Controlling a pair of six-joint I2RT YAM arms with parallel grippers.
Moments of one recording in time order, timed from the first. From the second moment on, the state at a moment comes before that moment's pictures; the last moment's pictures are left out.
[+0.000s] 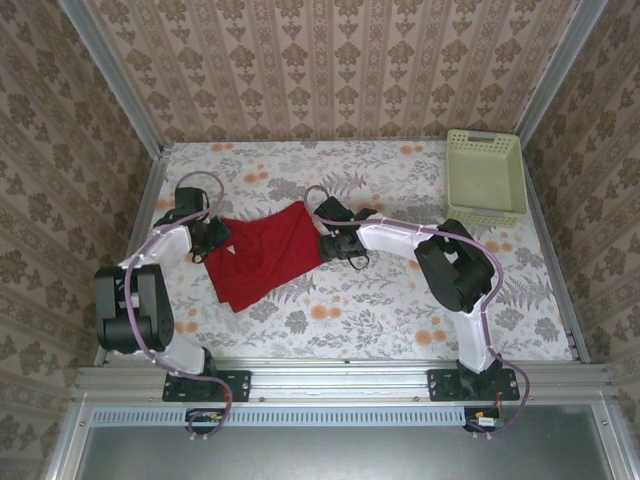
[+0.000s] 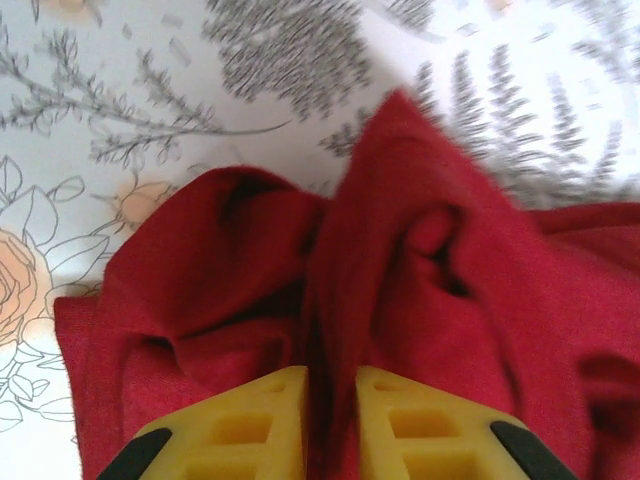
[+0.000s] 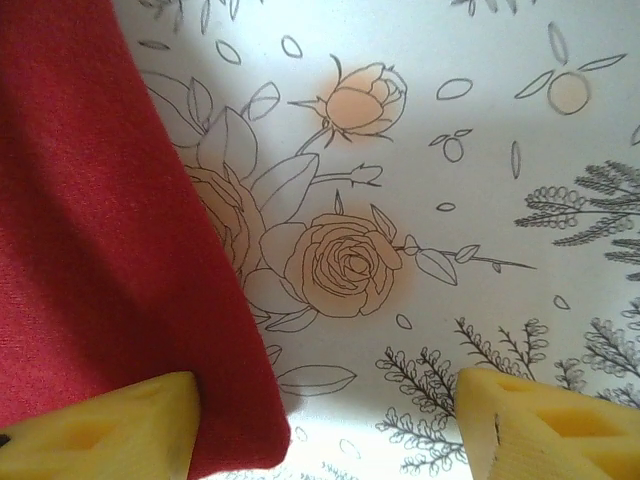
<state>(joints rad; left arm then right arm) -0.01 1.56 0.94 -0.46 0.13 -0.48 0.69 2.05 1.41 -0.55 0.11 0.48</state>
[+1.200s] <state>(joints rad) 0.04 1.71 0.95 -0.38 0.29 -0.51 0.73 1.80 1.16 -0.48 0.18 0.65</state>
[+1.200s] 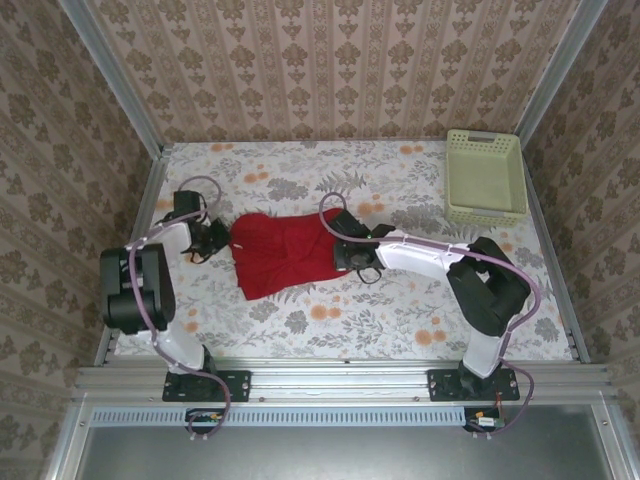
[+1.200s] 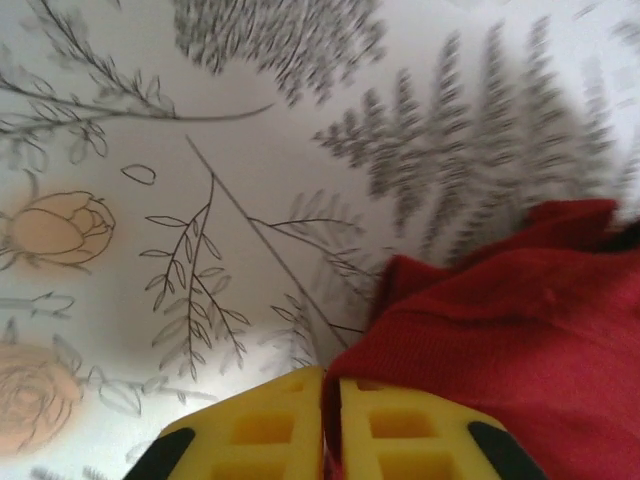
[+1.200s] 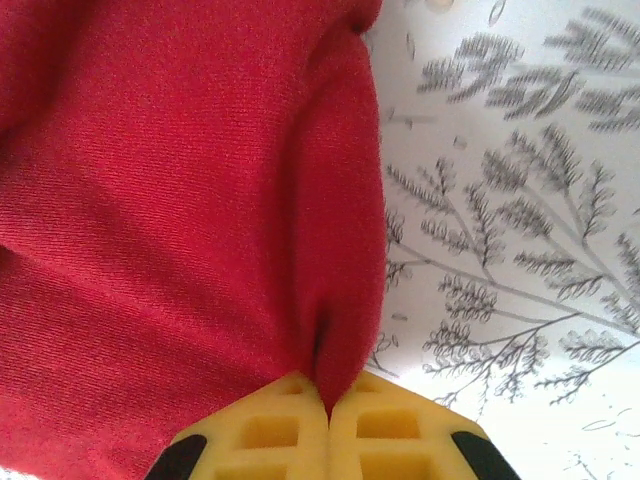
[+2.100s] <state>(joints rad) -0.29 1.92 1.36 -0.58 0.05 -0.39 0.73 1.81 1.09 -0.43 0.19 0.69</state>
